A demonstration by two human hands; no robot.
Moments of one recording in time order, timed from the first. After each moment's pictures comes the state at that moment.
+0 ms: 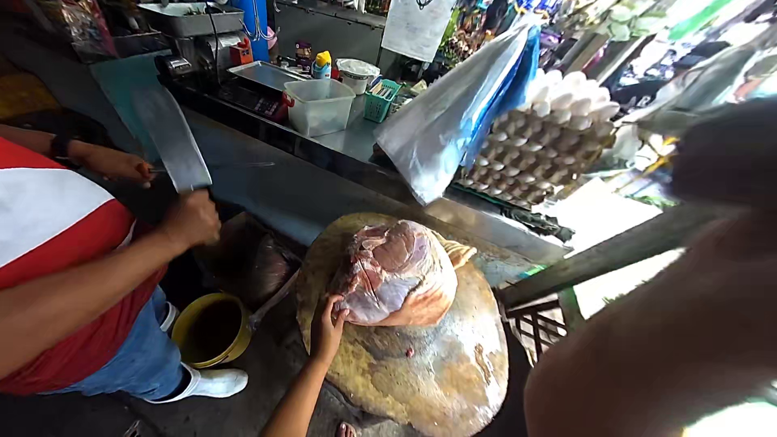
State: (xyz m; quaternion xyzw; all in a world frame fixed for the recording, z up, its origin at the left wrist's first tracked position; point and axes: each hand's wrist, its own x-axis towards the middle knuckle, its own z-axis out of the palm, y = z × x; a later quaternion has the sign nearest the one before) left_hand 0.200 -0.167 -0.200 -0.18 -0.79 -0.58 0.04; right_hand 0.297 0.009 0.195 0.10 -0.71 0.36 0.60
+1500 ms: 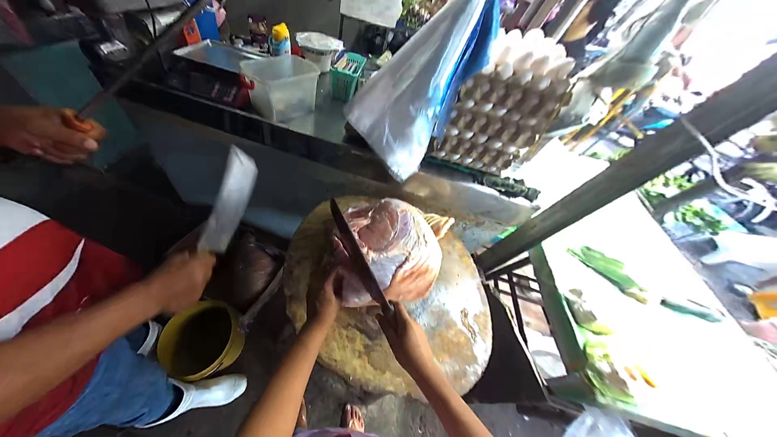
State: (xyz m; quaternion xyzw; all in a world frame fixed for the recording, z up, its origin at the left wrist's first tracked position) left_hand 0.170 -0.148 -0.153 -0.26 -0.85 -0.45 0.01; right_hand 0.330 -0.031 -0.095 -0.30 -0.90 0.33 -0.02
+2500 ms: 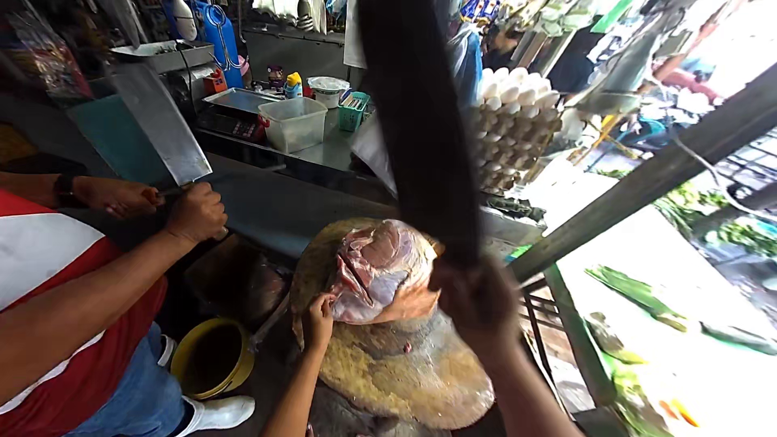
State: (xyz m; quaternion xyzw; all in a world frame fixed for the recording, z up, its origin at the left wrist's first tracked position) left_hand 0.179 -0.163 -0.168 -0.18 -0.83 -0.53 0.06; right_hand 0.321 -0.019 0.084 0.01 -0.83 0.34 0.44
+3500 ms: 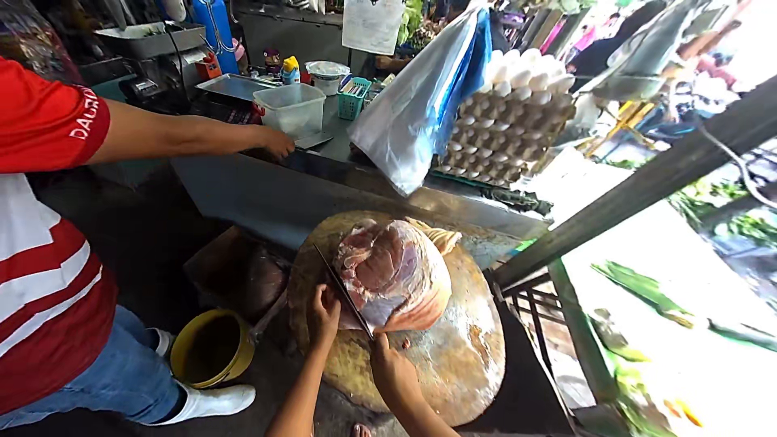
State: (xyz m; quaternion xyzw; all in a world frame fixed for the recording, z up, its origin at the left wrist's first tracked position) left_hand 0.188 -0.146 -0.154 -0.11 -0.82 -0.56 -0.02; right_hand 0.326 -0.066 -0.091 -0.32 -0.90 0.21 -0.21
